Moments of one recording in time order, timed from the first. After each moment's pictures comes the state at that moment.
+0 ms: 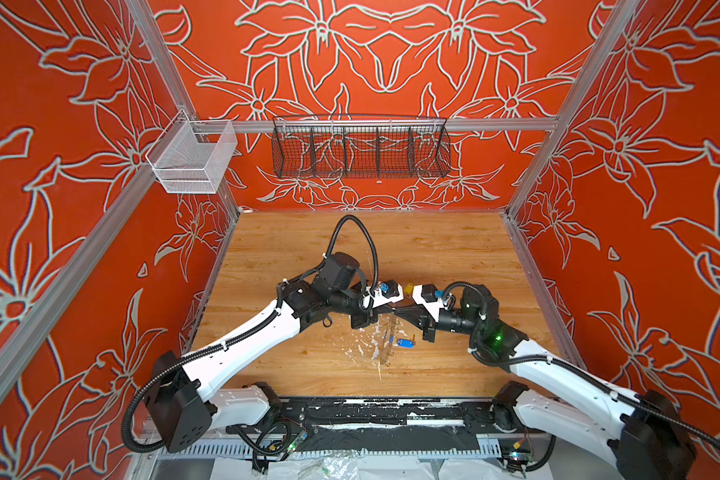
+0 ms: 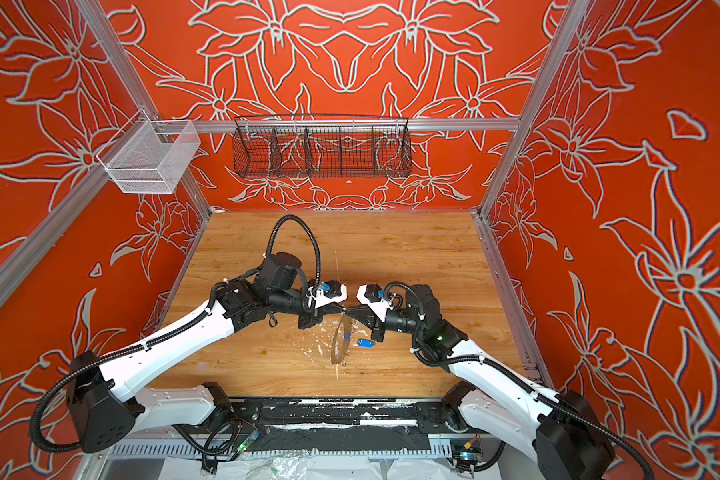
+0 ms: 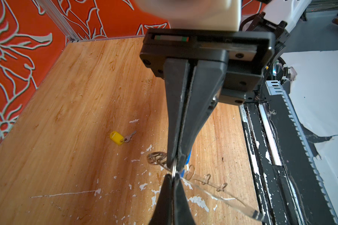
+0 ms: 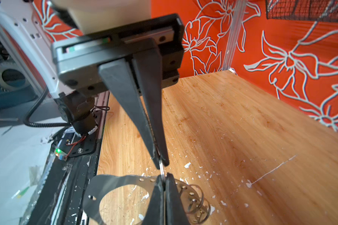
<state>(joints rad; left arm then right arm) -0.70 1.25 1.06 -0.49 0.54 0.57 0.62 0.96 0.48 0.27 -0.66 -0.10</state>
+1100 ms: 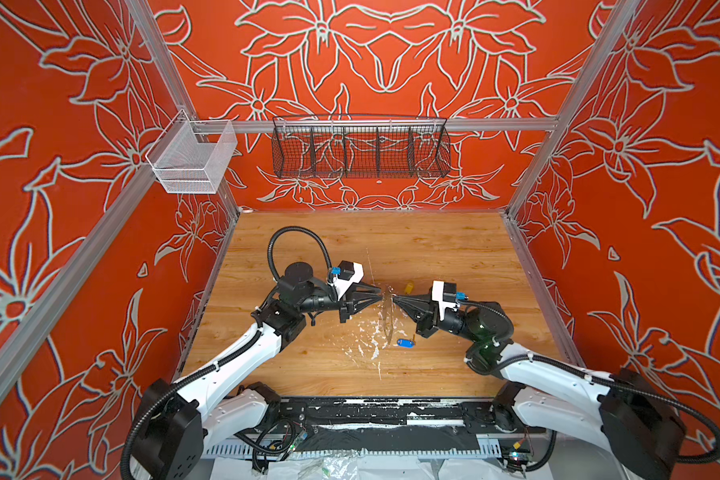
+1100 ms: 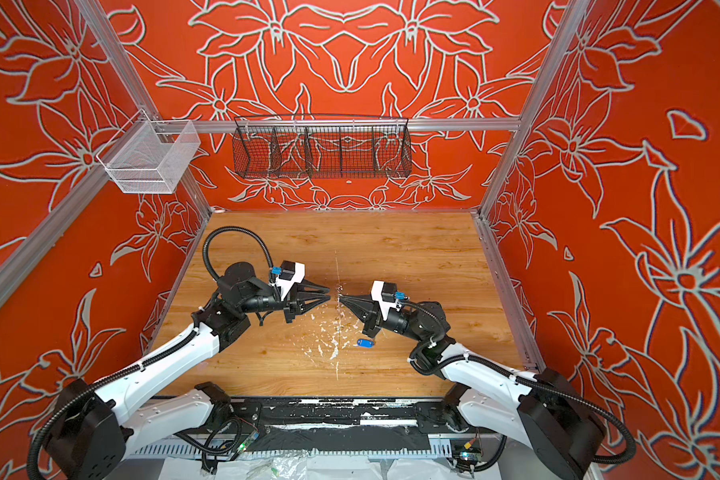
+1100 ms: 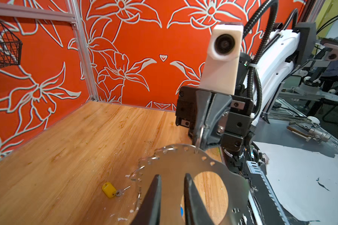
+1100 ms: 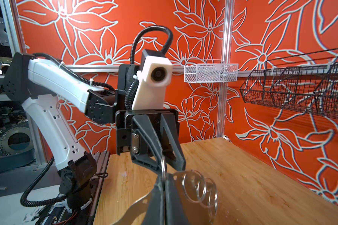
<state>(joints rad) -0.48 1.07 0.66 0.35 0.92 0.03 0.71 1.07 0.35 1.06 -0.55 0.20</state>
